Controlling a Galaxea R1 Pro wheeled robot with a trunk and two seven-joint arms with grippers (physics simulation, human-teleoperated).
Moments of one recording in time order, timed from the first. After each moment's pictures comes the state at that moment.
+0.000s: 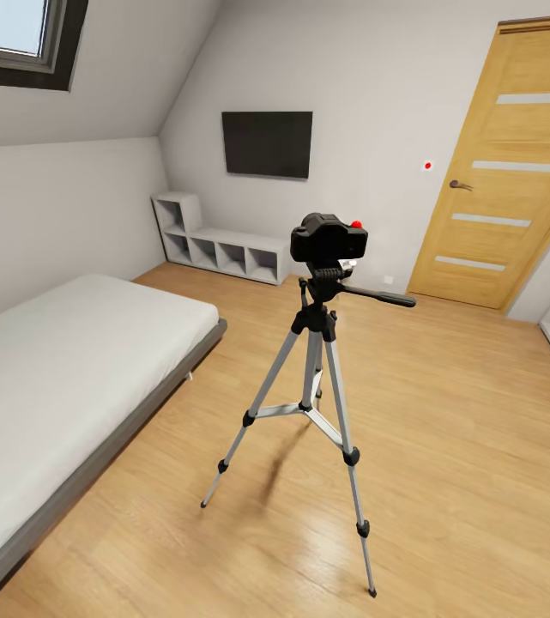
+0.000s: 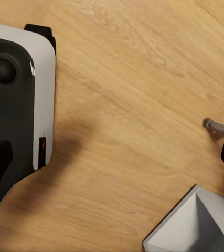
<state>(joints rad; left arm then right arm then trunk) -0.24 0.02 -0.35 0.00 0.89 -0.02 0.12 -0.25 -0.25 0.55 0.03 -0.41 -0.09 0.15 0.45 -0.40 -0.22</state>
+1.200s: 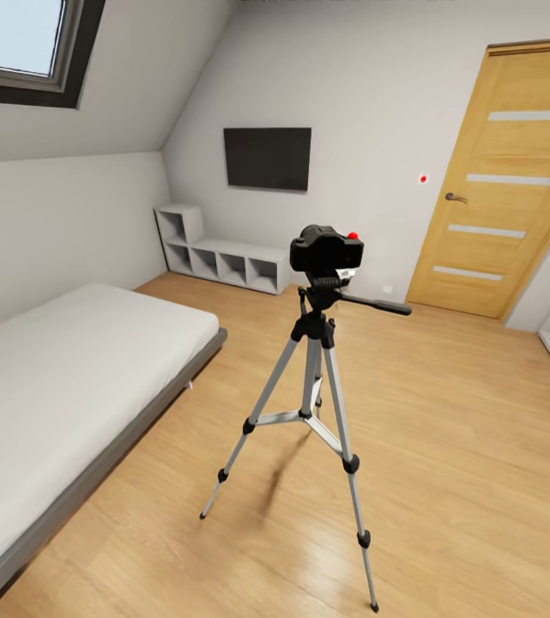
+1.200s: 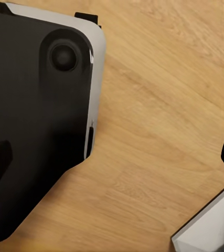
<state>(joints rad) -0.24 0.03 -0.35 -0.02 0.87 -0.02 0.12 -0.20 -0.14 0.55 0.03 -0.41 -0.05 0.12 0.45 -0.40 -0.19</state>
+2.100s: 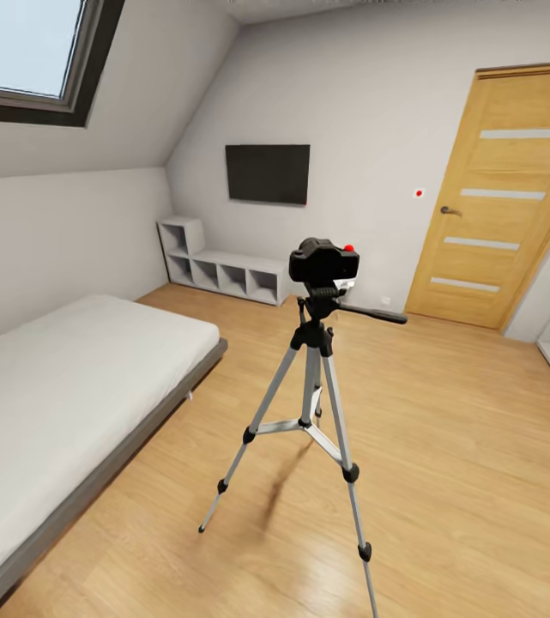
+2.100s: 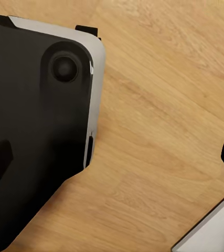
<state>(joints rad) -0.24 0.03 -0.35 -0.02 0.87 -0.02 0.12 -0.18 -0.14 0.55 0.03 -0.41 -0.07 0.12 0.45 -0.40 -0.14</state>
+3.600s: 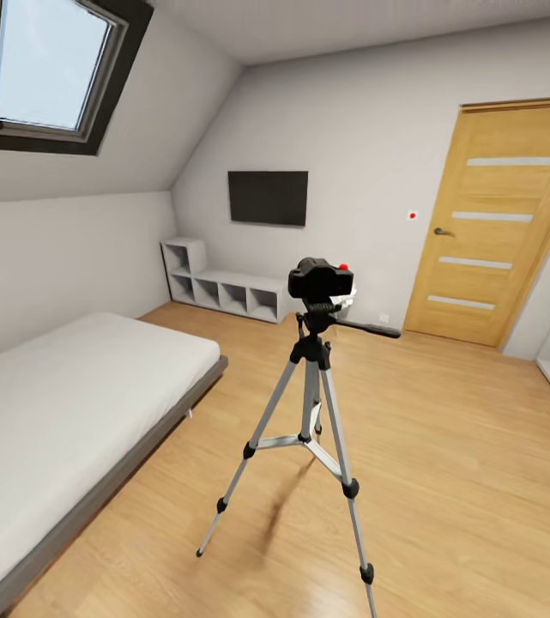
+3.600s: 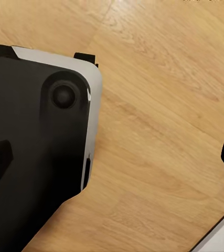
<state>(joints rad) -0.24 0.03 -0.35 -0.02 0.87 -0.02 0.12 -0.18 -0.14 0.55 0.03 -0.41 -0.08 0.12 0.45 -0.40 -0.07</state>
